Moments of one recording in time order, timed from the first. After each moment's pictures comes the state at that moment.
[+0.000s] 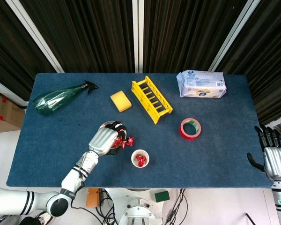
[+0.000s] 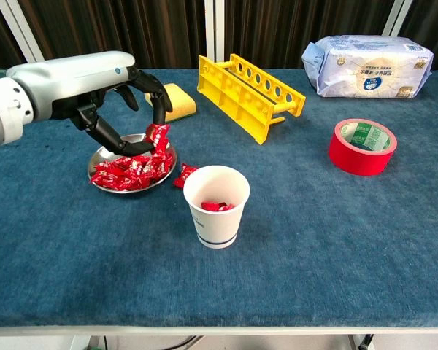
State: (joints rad) left arm -0.74 -1.47 -0.13 -1.95 1.01 1.13 0.51; right arm 0.07 -1.11 0.08 -1.61 -1.49 1.49 0.00
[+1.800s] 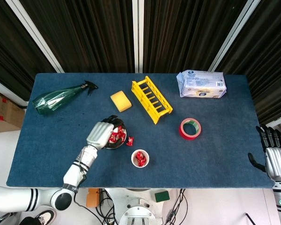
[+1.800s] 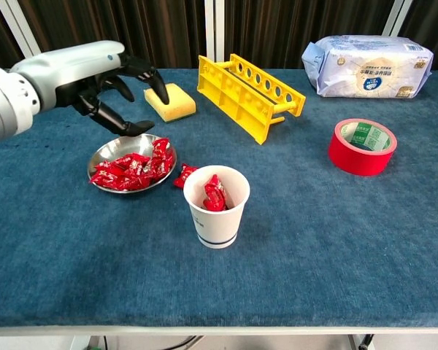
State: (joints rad) left arm -0.72 -1.52 -0.18 -1.82 0.97 1.13 0.38; right arm 0.07 -1.11 0.08 -1.61 -1.49 1.50 0.01
